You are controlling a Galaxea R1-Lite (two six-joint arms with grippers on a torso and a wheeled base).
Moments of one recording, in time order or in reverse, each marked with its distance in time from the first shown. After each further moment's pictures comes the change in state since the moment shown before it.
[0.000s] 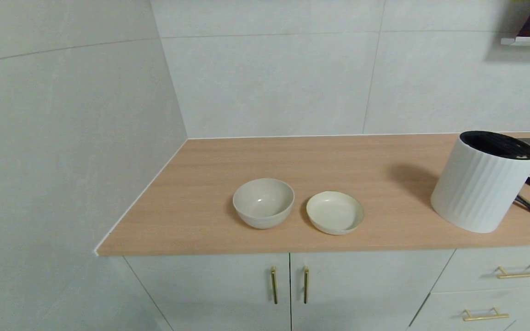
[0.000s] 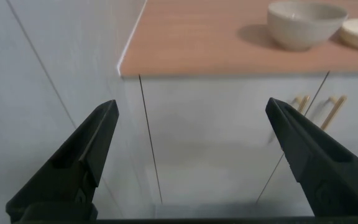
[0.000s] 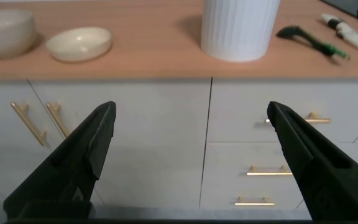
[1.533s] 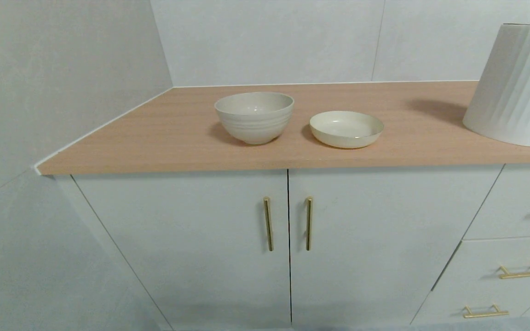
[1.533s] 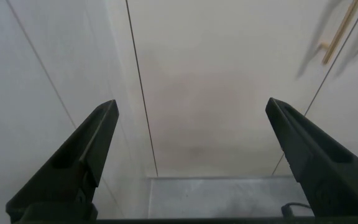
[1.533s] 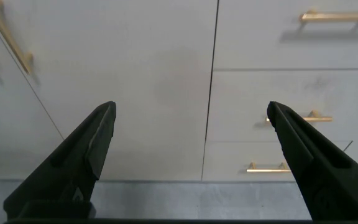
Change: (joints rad) left arm 0.000 0.000 0.000 0.000 0.000 0.002; right arm 0.000 0.000 0.000 0.000 -0.001 0.000
